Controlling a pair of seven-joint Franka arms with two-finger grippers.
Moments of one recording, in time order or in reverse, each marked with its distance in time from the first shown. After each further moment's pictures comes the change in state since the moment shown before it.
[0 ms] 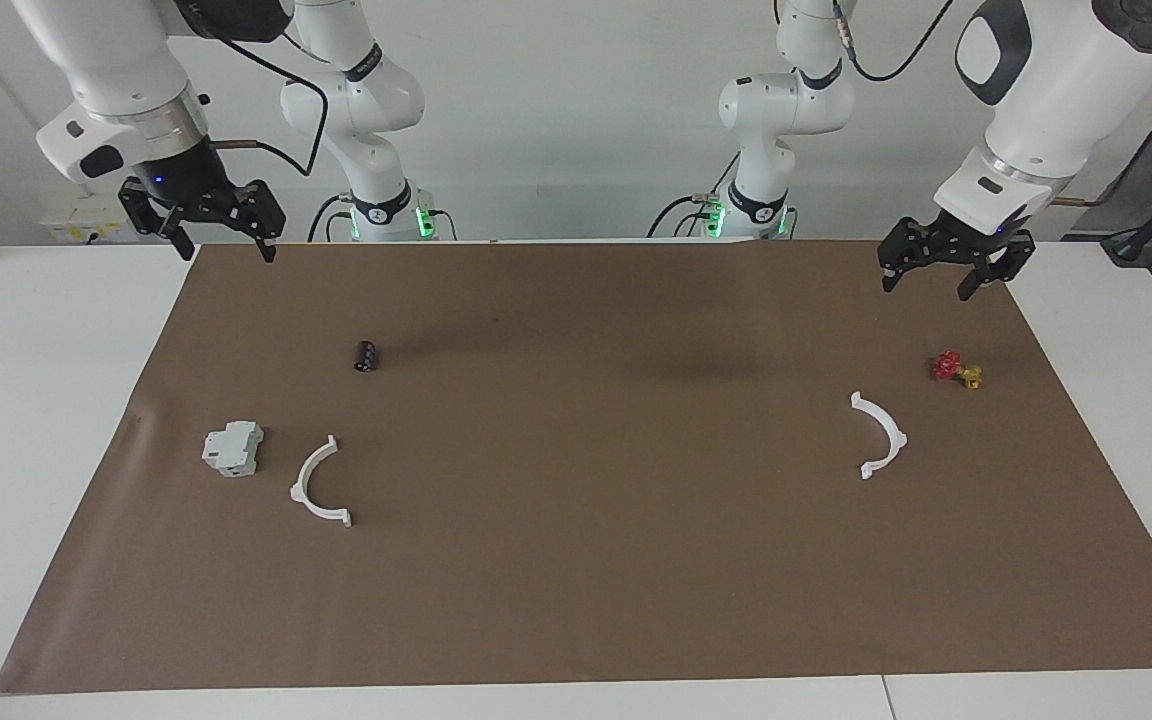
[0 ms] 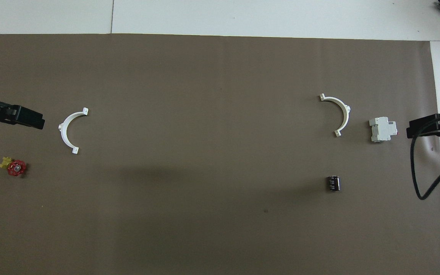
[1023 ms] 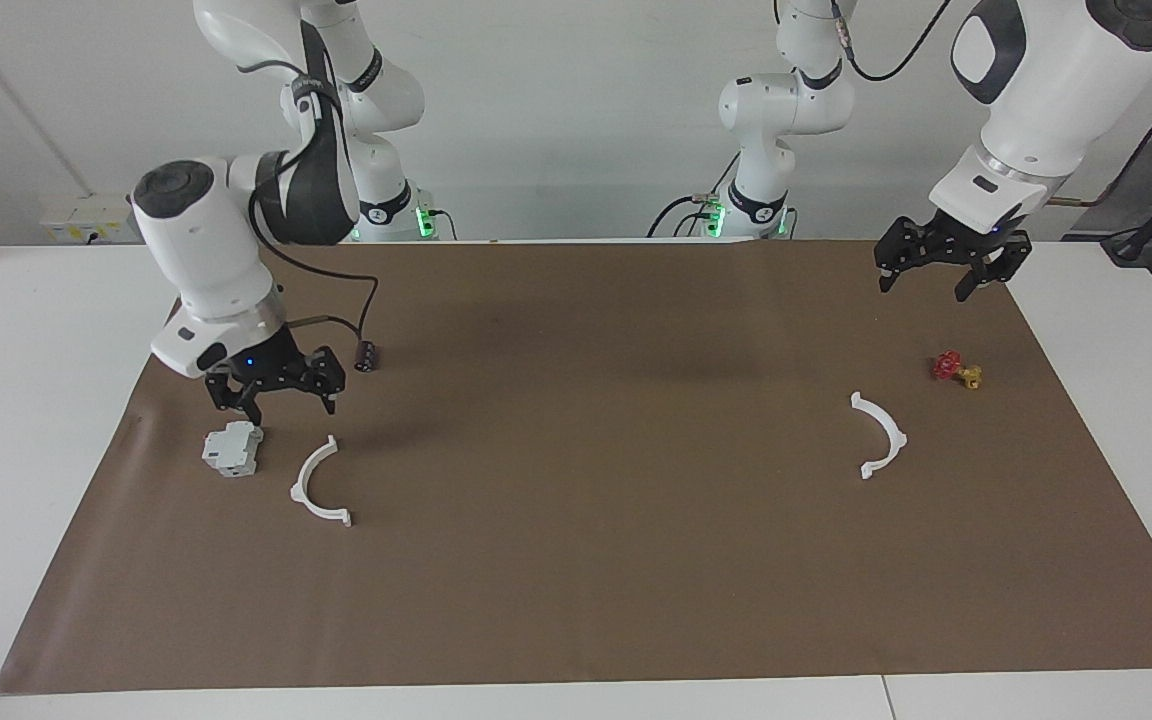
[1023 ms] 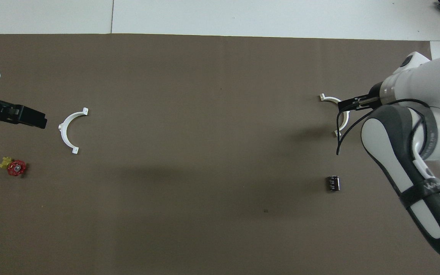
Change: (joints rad) left arm -0.002 -0.001 -0.008 0.000 0.000 0.006 0.000; right arm 0.016 0.286 0.005 -0.246 0.108 0.684 -0.207
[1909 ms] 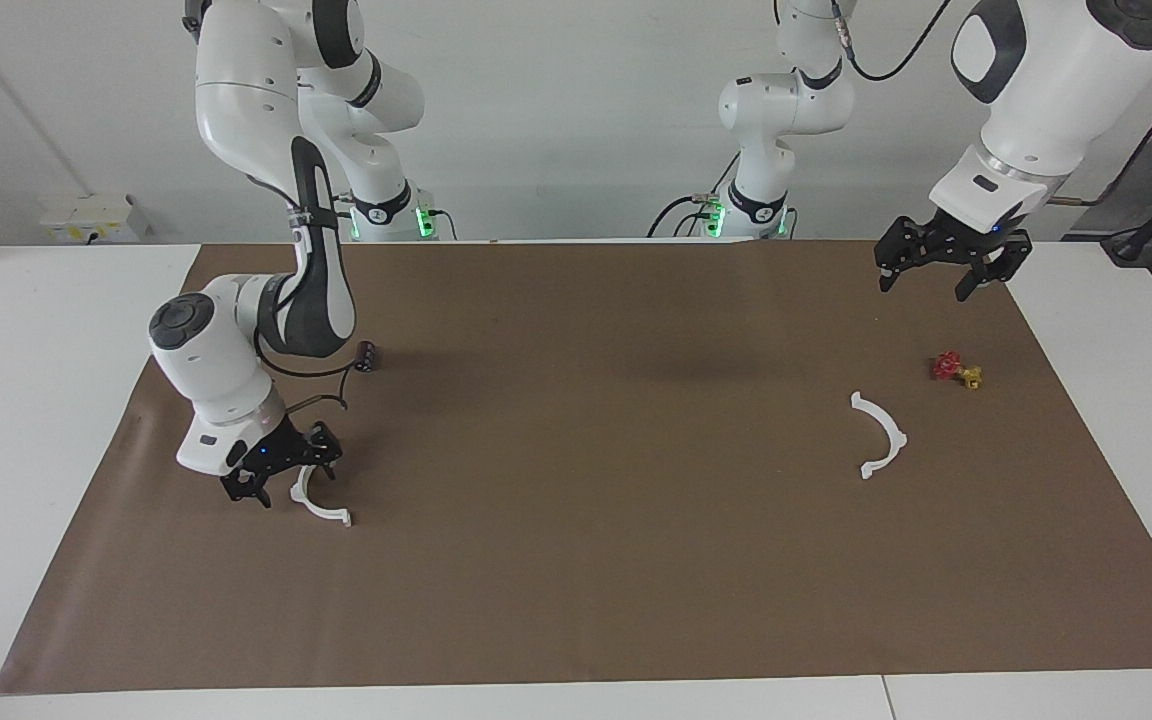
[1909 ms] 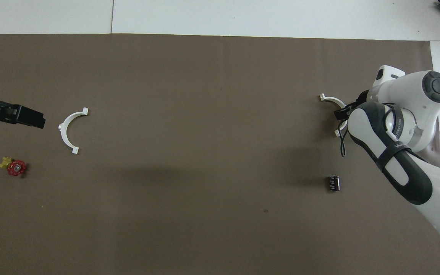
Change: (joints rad) left arm 0.001 -0.004 0.002 0.000 0.000 0.000 0.000; right arm -0.082 0.228 -0.004 0.001 0.109 0.212 -0.465
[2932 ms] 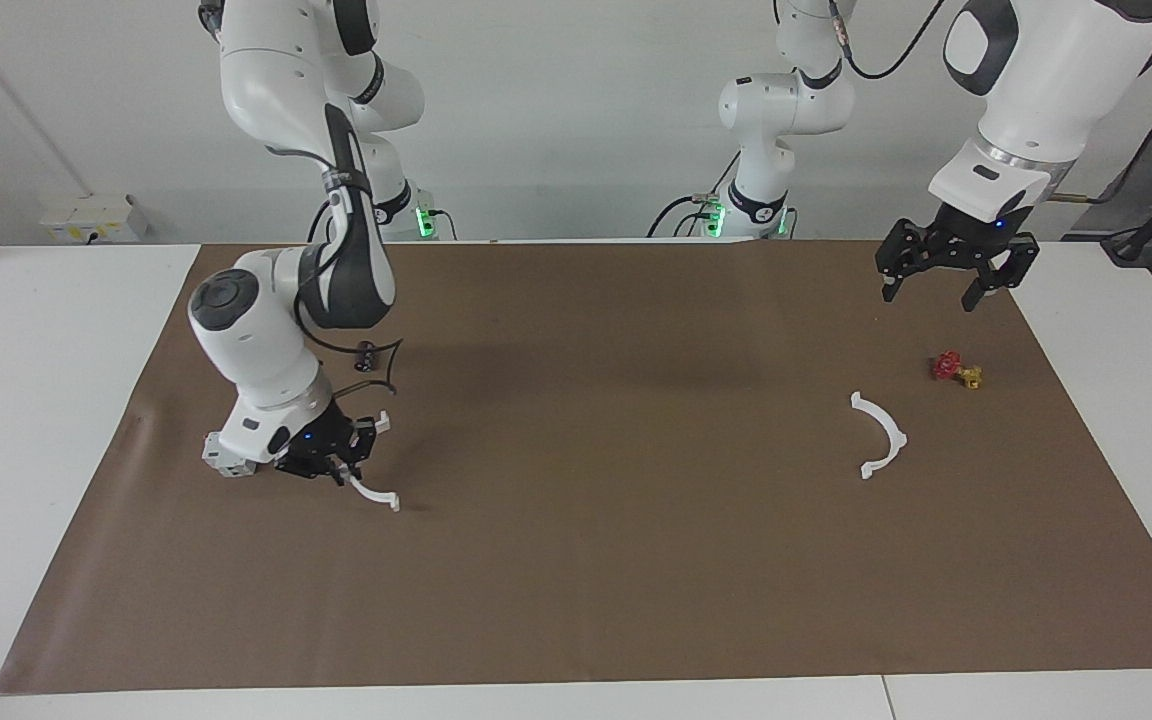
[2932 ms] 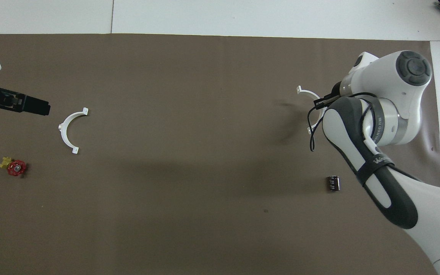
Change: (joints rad) left arm -0.015 -0.002 -0.014 -0.002 0.000 0.101 0.001; right arm 0.199 -0.099 0.009 0.088 -0.088 -0.212 0.463
